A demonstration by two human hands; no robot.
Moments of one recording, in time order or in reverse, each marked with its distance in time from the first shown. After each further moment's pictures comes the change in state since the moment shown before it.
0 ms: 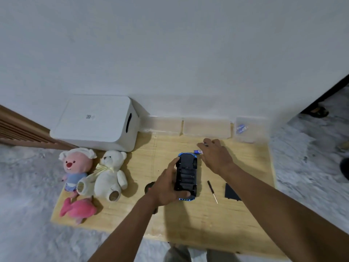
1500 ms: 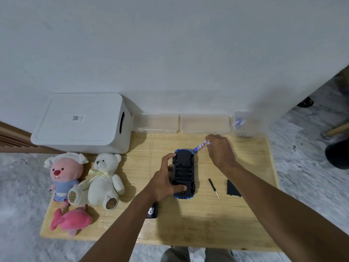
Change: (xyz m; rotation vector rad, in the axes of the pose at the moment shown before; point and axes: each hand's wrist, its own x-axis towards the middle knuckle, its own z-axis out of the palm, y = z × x) left_hand 0.020 -0.016 -0.022 -0.088 -0.035 -0.011; right_hand 0.008 0.001 0.010 0.447 0.263 0.319
